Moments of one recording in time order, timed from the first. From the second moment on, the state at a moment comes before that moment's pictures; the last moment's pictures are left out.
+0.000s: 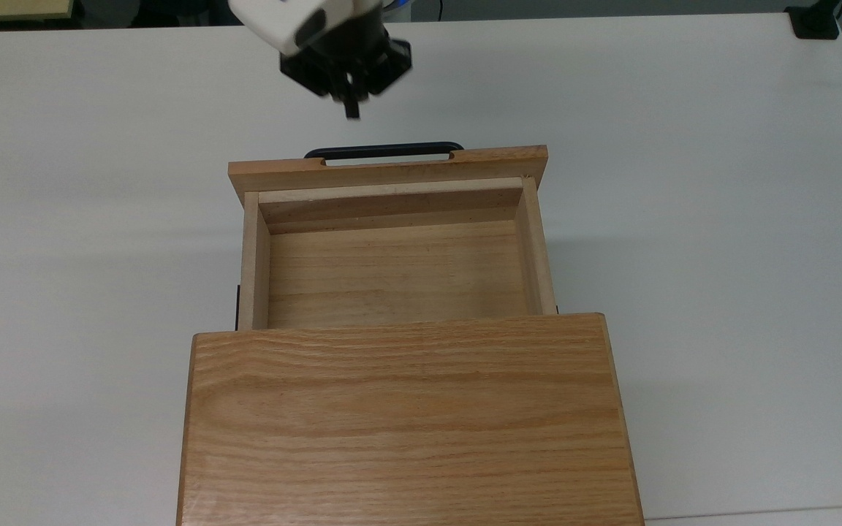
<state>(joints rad) 0.10 0.21 -0.03 -1.45 -0.01 1.64 -0.01</state>
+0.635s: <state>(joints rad) 0.16 0.34 -0.04 -1.39 -0.01 1.97 0.14</state>
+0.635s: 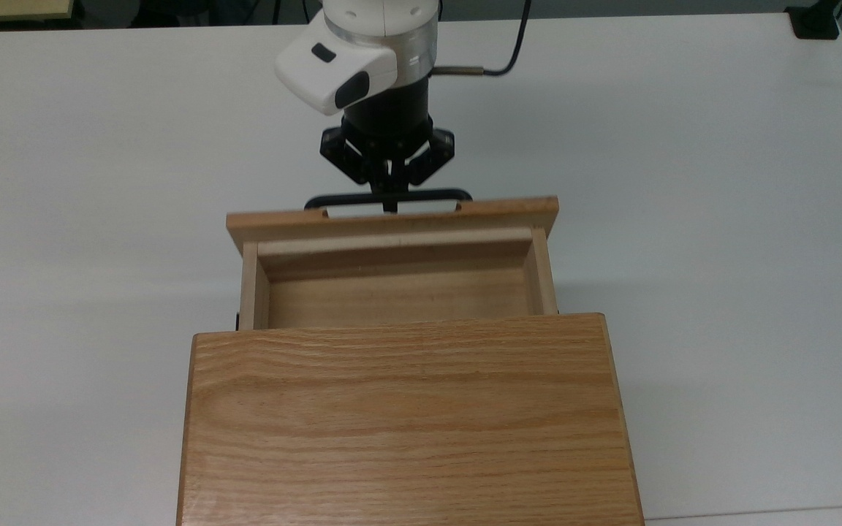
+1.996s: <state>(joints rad) 0.20 0.42 -0.16 -1.35 -0.01 2.27 0.30</state>
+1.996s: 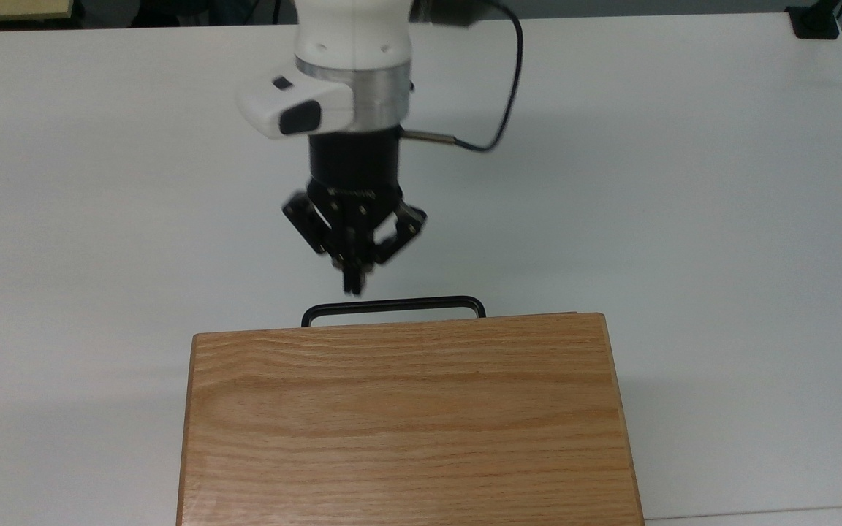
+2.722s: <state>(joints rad) 0.12 0.07 -0.16 -1.50 -0.01 1.59 0.04</state>
